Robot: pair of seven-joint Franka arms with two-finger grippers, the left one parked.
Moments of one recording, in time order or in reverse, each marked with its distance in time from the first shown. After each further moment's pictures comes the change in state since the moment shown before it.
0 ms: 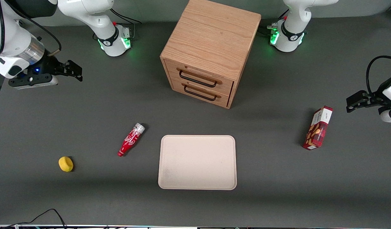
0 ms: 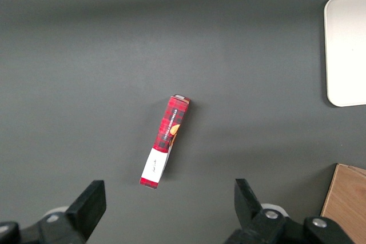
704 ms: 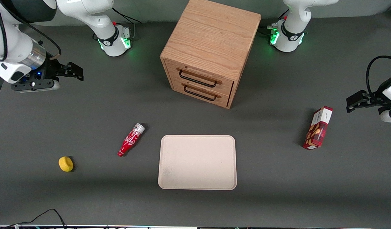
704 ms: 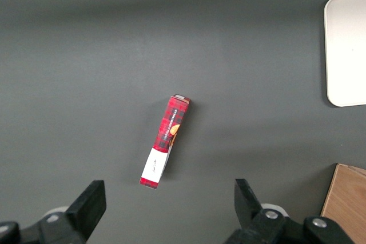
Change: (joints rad) arm 0.001 0.089 0.020 0.087 0.006 -0.101 0.072
